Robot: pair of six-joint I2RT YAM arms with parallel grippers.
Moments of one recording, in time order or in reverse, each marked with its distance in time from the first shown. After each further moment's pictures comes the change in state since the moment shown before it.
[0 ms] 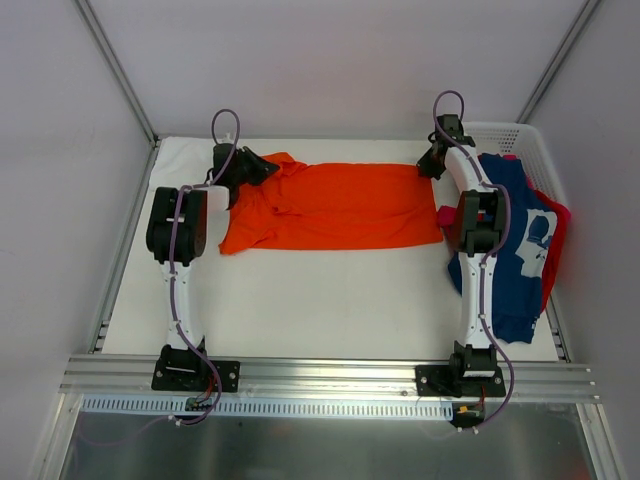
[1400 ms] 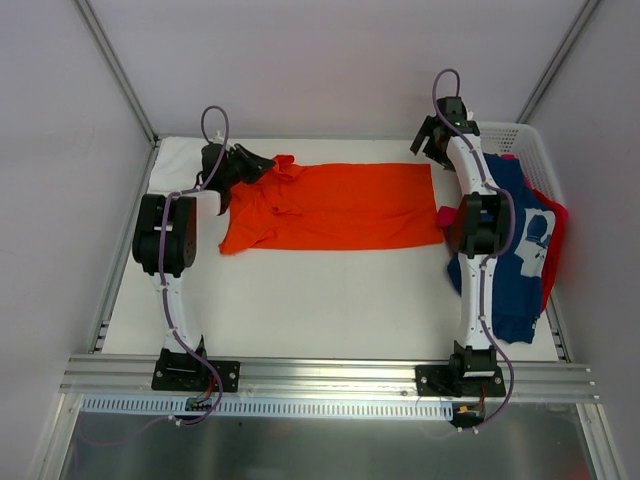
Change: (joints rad) left arm 0.021 -0.158 -0.147 0.101 0.065 -0.058; right arm 0.029 -0.088 0.114 -0.116 0.126 -0.255
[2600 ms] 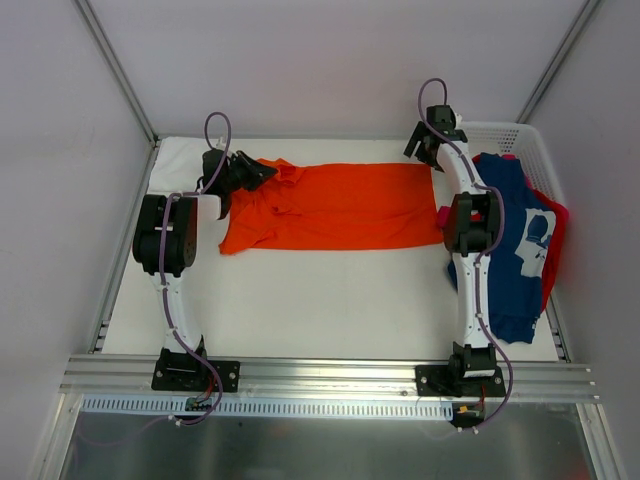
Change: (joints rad) left arm 0.001 0.003 -0.058 0.023 0.043 0.004; right arm 0.023 0.124 0.018 0.135 0.004 -0.041
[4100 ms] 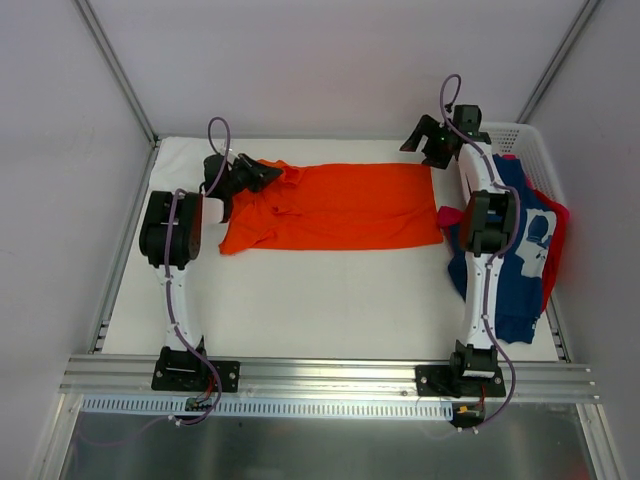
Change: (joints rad) left arm 0.006 0.089 0.004 0.171 0.107 -0.182; right arm -0.105 -0.034 -0.053 0.090 -0.605 -0.012
